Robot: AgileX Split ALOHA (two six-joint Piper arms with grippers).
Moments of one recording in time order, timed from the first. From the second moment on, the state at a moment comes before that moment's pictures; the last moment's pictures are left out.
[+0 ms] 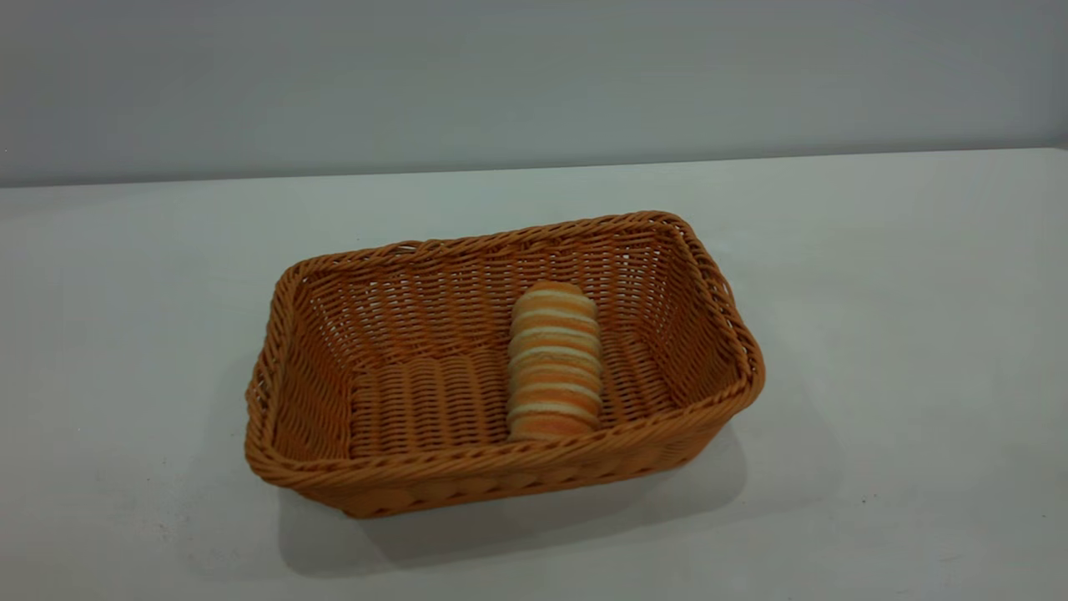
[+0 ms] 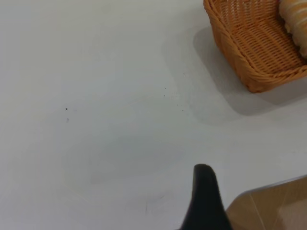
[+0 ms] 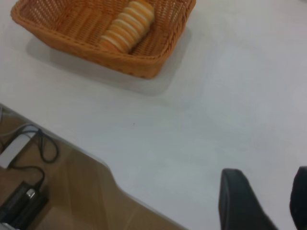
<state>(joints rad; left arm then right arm) -0.21 -0.02 -0.49 0.02 1.13 0.01 0.59 0.02 -0.60 -0.06 1.24 0.02</state>
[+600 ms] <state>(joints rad) -0.21 -0.02 -0.49 0.02 1.13 0.01 0.59 -0.02 -0.52 -0.05 1.19 0.03</state>
